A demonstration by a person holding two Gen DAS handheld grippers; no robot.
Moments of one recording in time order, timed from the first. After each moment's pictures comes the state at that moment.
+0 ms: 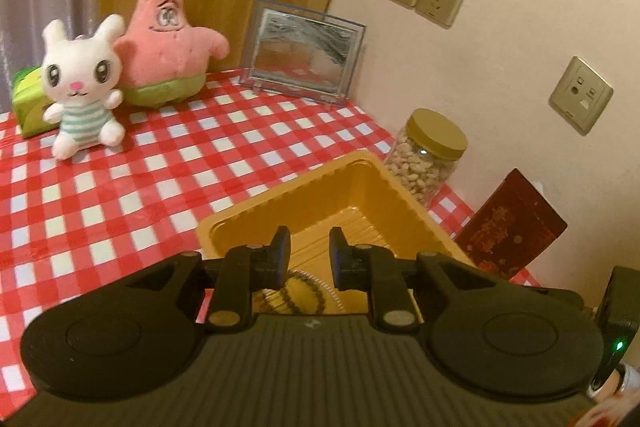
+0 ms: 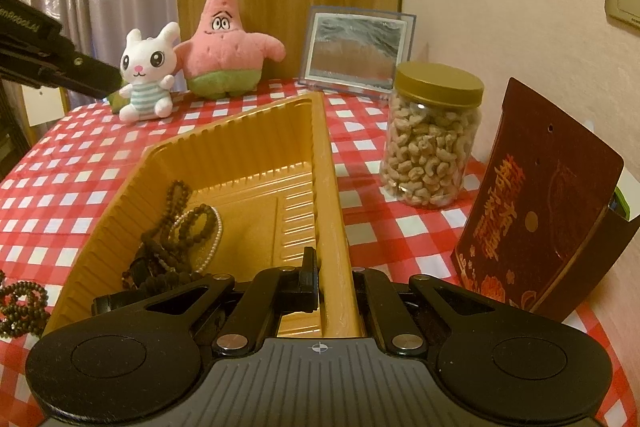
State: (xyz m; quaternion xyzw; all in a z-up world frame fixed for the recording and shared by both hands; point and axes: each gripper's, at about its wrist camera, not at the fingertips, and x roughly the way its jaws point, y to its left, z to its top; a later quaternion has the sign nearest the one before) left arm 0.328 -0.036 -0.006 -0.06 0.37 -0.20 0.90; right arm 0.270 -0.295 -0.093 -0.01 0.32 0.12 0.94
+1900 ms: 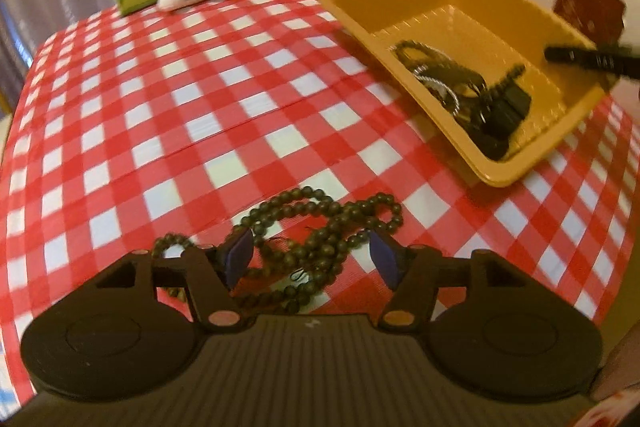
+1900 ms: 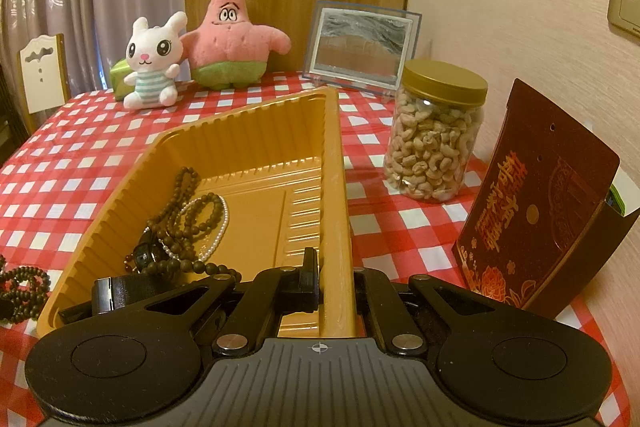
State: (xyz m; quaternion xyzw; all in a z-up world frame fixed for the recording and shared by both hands) left arm 0.188 0.024 -0.120 0.06 0.45 -0.11 0.88; right arm 0.264 -0.291 -0.094 -0.02 0.33 0.12 0.94
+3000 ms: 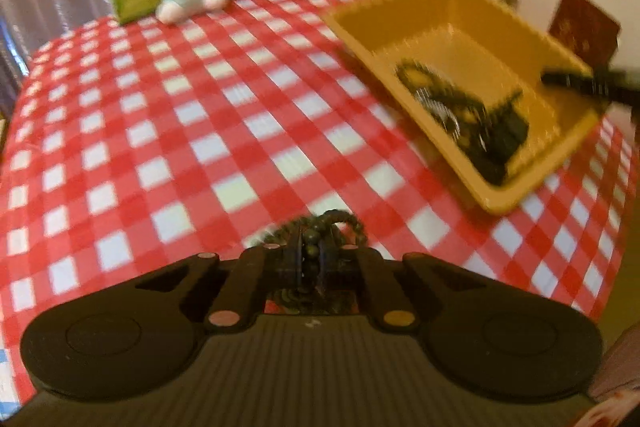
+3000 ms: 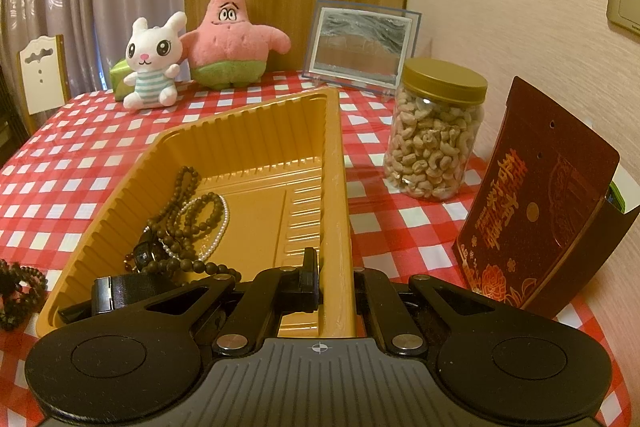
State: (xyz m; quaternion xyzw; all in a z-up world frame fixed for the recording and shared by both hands) left arm 0.197 0.047 -0.100 0.03 0.44 -0.12 0.89; right arm 0.264 -0.290 -0.094 -0.02 0.33 0.12 0.94
